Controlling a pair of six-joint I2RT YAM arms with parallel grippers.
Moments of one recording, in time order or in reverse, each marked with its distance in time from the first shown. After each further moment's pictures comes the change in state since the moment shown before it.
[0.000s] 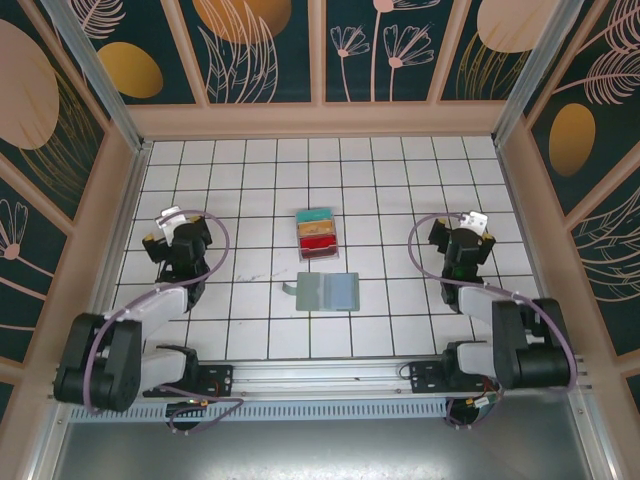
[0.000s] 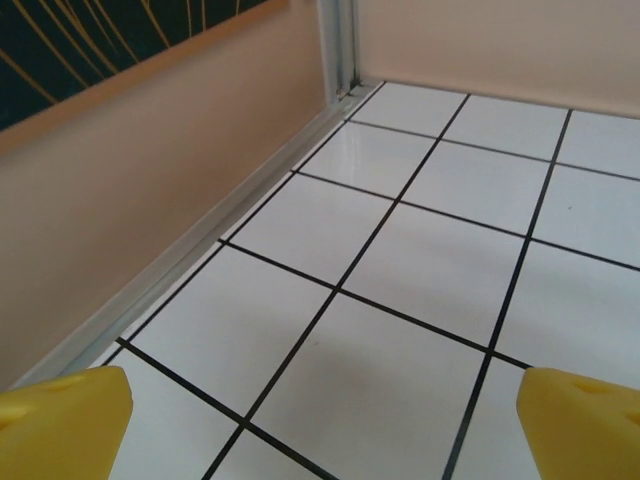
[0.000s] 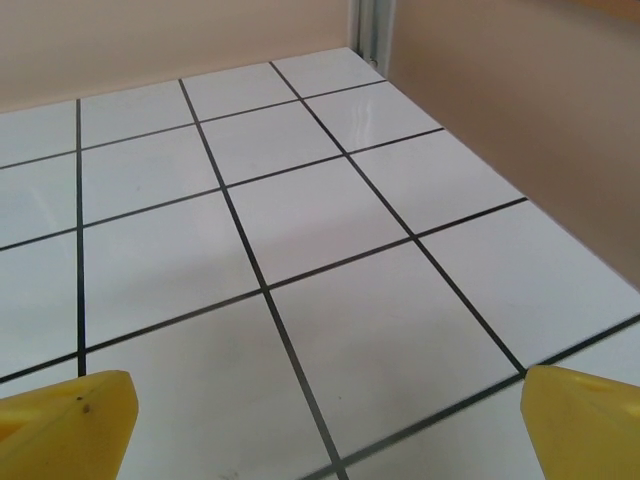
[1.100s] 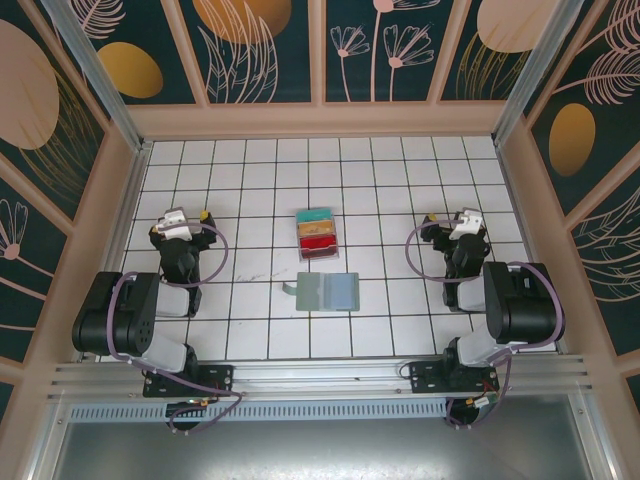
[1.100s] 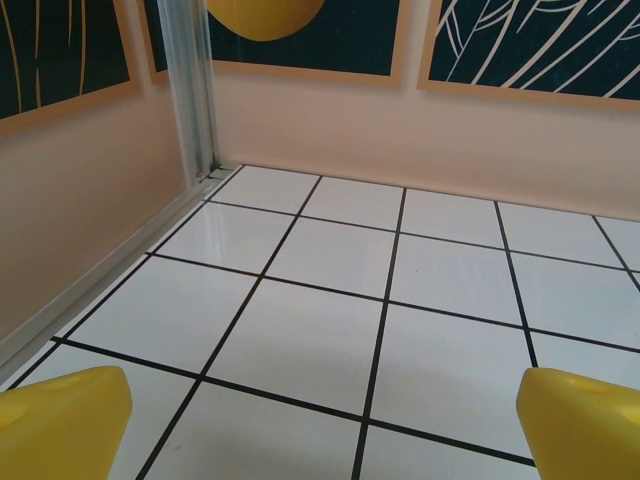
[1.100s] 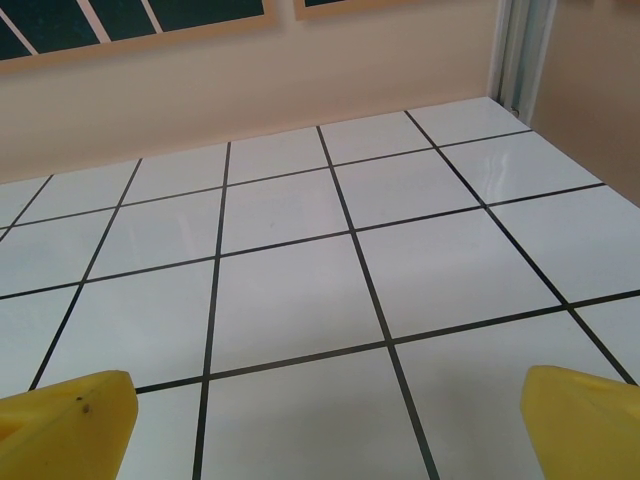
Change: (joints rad) left arm 0.118 0.254 -0.137 0.687 0.403 0.109; right arm -0.082 0.219 -0.047 0.426 -0.331 -0.038
